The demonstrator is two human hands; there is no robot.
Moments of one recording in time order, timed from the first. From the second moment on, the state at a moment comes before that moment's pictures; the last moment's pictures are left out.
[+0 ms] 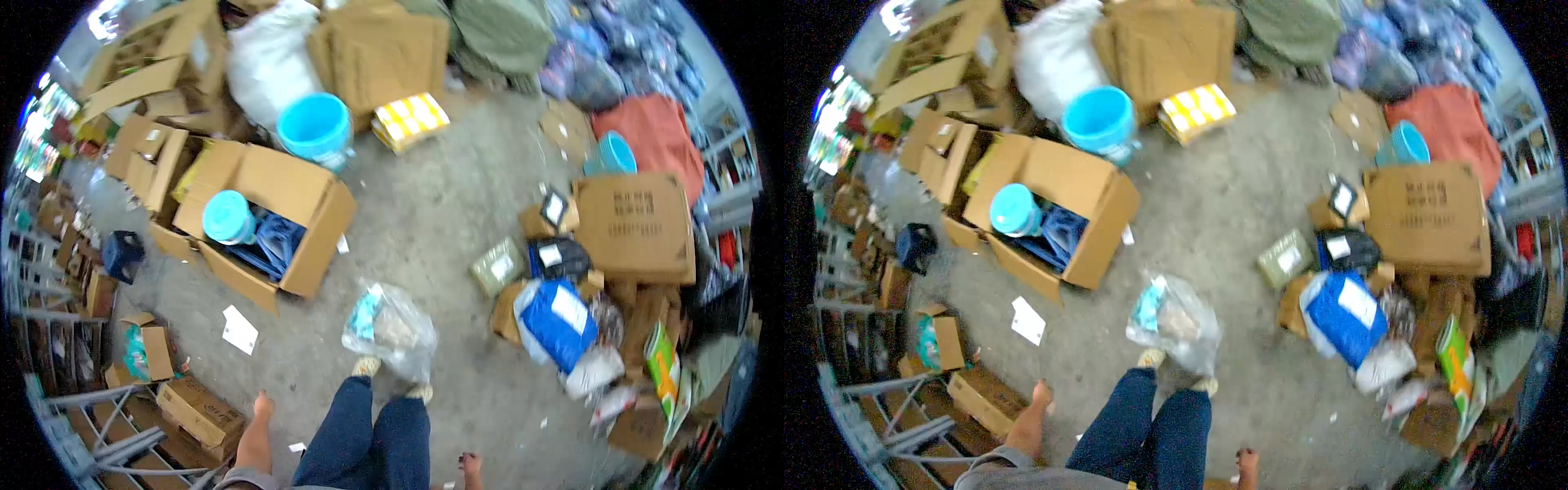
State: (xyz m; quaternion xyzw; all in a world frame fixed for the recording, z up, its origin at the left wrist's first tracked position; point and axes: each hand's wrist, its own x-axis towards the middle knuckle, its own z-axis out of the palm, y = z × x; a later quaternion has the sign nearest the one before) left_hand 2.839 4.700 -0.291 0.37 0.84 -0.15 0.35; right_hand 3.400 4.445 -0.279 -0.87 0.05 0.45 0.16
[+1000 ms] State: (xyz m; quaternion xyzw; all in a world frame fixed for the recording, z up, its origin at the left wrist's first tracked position) left_hand 3.095 4.559 0.028 0.48 0.85 0.19 0.07; right_hand 3.198 4.667 0.006 -0.26 -0.65 0.68 0.21
